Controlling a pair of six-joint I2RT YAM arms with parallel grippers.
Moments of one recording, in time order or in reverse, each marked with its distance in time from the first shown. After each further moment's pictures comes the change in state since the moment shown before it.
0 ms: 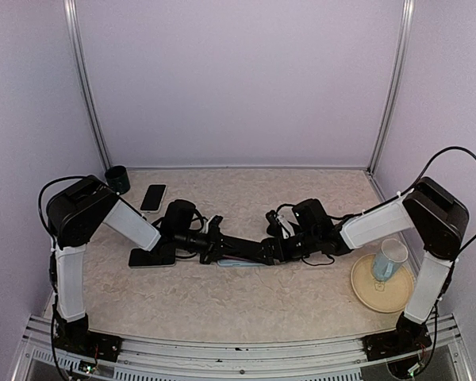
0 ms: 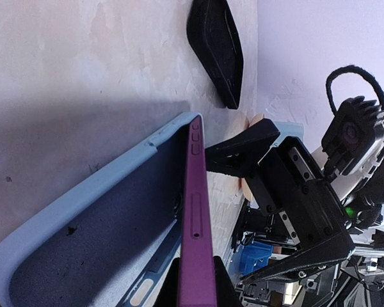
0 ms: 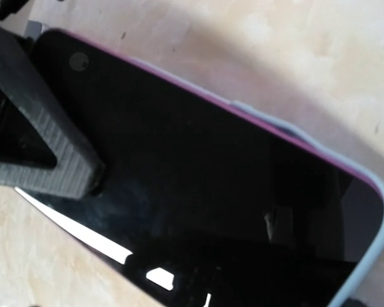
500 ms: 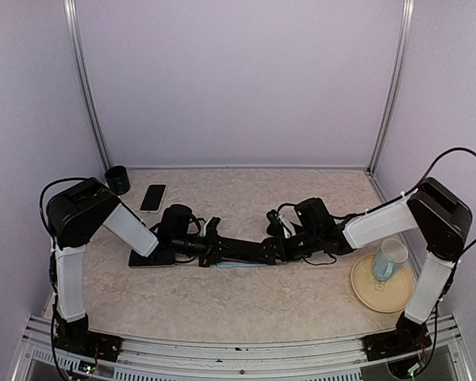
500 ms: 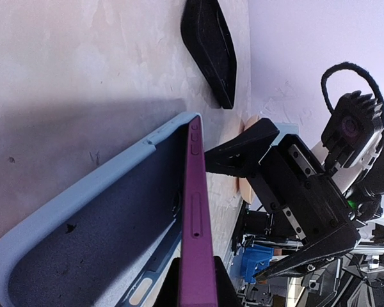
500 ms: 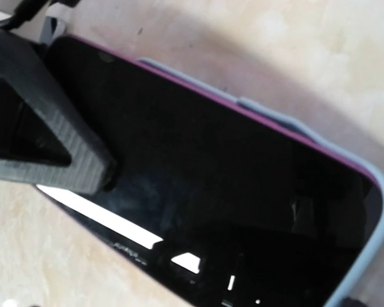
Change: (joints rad) left arm -0.004 -0.004 -0.065 0.123 -0.024 -0.020; right arm -0.014 -0.021 -0.005 -0.017 -0.030 -0.010
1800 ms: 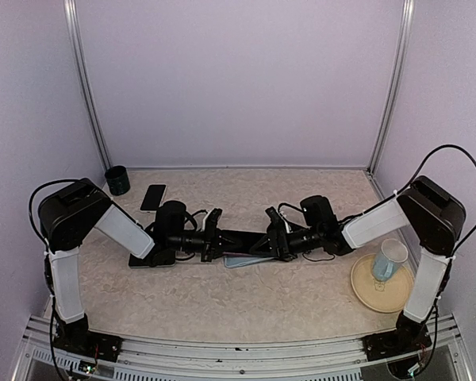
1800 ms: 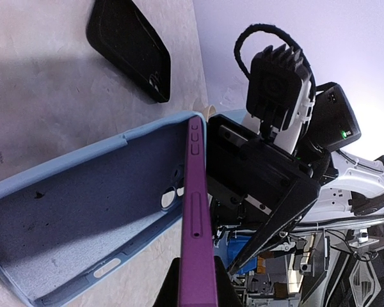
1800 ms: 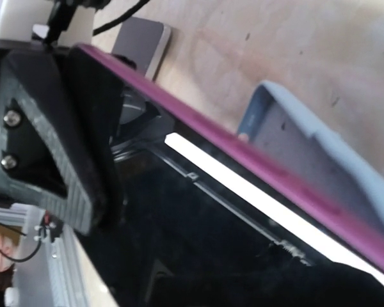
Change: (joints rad) left arm -0.023 -0.071 -0.056 0.165 0.029 -0.042; right arm -0.054 0.050 -0.019 0.214 -0.294 0.163
